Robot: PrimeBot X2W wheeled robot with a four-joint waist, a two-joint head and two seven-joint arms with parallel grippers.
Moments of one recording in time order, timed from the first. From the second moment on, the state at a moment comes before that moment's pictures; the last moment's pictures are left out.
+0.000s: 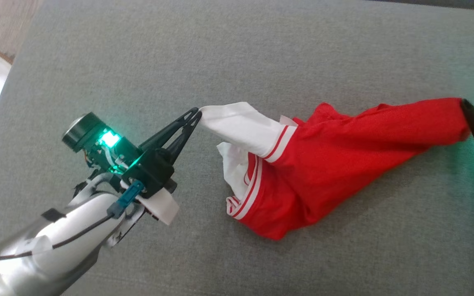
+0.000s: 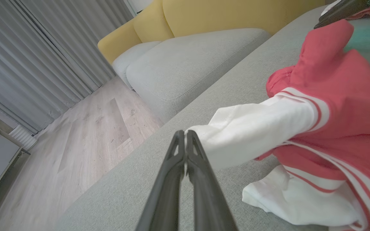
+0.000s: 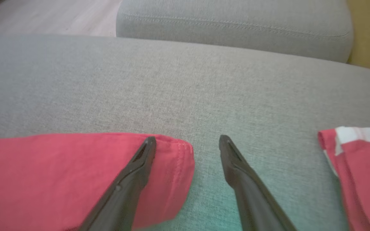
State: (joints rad) left arm -0.75 0.61 -1.11 0.08 -0.39 0.21 -0.06; right arm -0.52 -0.64 0.35 0.58 0.68 0.13 0.25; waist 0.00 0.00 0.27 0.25
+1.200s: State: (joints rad) left arm -0.72 0.74 -0.87 -0.01 -0.66 0.26 -0.17; right arm -0.61 -0.67 0.40 0.43 0.76 0.13 -0.08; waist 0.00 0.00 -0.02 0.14
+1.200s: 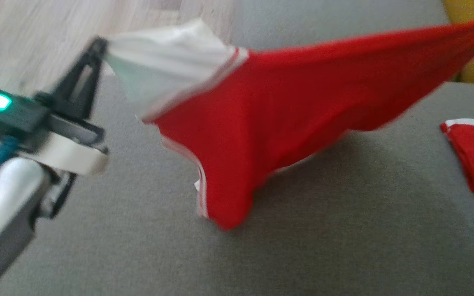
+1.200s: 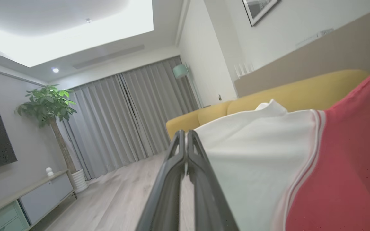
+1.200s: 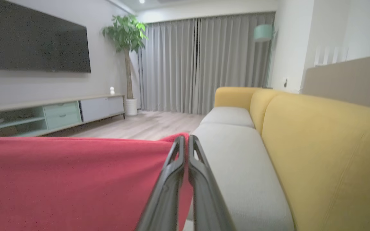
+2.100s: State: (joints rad) left arm -1.41 0.55 -0.83 0.54 -0.63 0.02 -0.07; right arm -1.17 -0.52 0.39 0.55 0.56 0.13 0.06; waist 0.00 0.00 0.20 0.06
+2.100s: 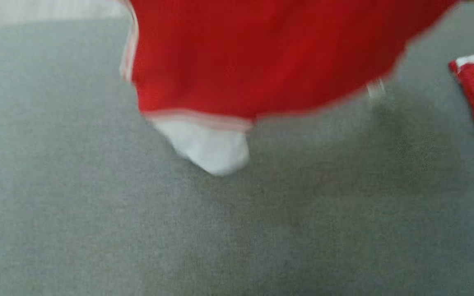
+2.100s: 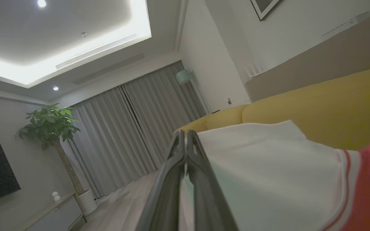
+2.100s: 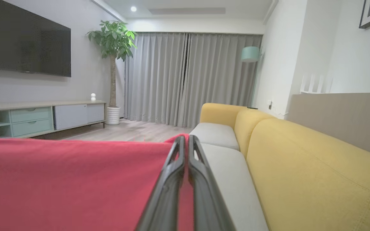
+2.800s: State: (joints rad) left arm -1.27 0.41 -0.77 0.53 -0.47 -0.04 -0.26; right arm -1.27 -0.52 0.51 0.88 0.50 0.13 -0.23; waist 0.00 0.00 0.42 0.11
